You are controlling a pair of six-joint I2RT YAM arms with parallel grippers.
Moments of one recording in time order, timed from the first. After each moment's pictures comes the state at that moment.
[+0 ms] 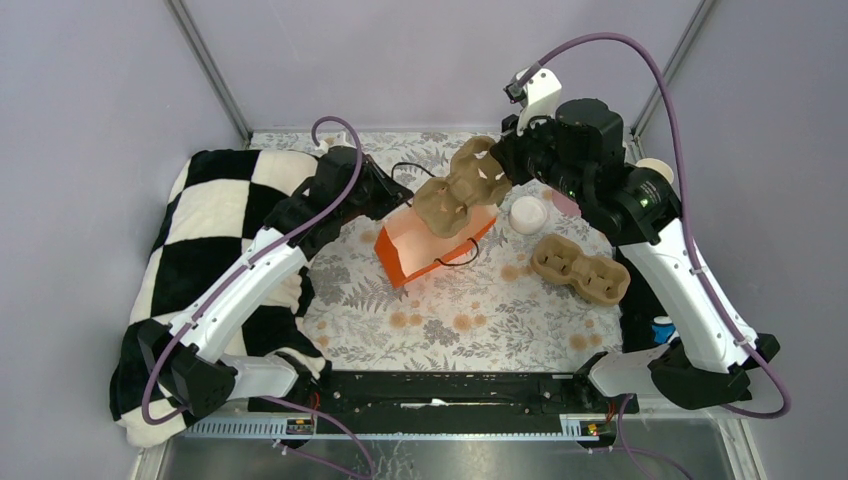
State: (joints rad) left arm -0.60 1.27 1.31 -0.53 -0.05 -1.05; right arm 0.68 1.33 1.85 -0.83 0.07 0.01
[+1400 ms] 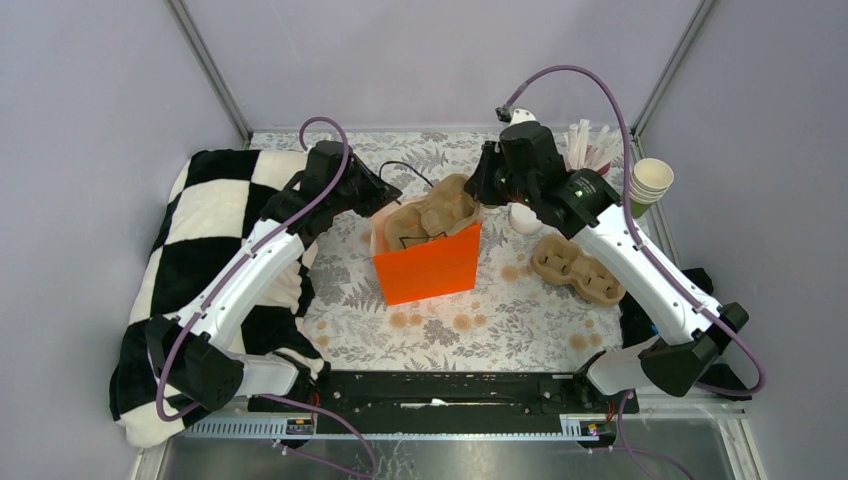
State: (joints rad) left arm -0.47 1.31 1.29 -0.54 0.07 -1.12; right arm 0.68 1.41 1.62 -0.77 0.12 0.59
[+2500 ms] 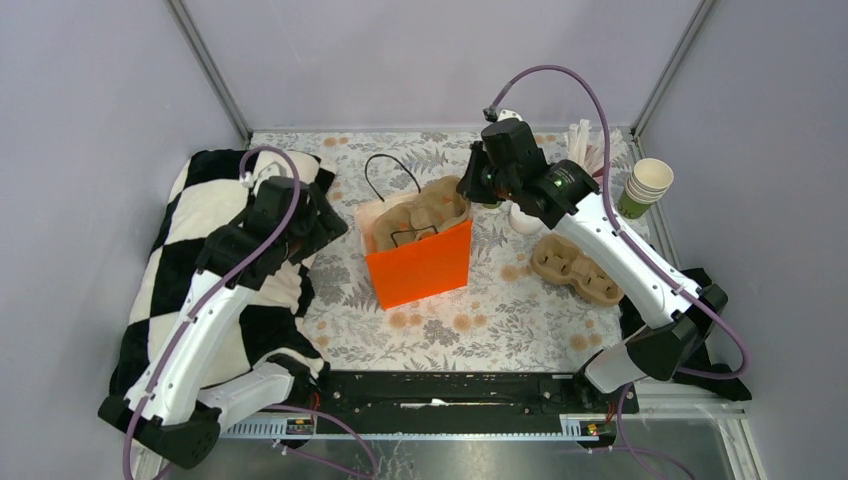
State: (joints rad) left arm -0.45 1.04 1.34 -1.03 -0.23 -0.88; right arm 0.69 1.51 1.67 -0.81 0.14 0.63
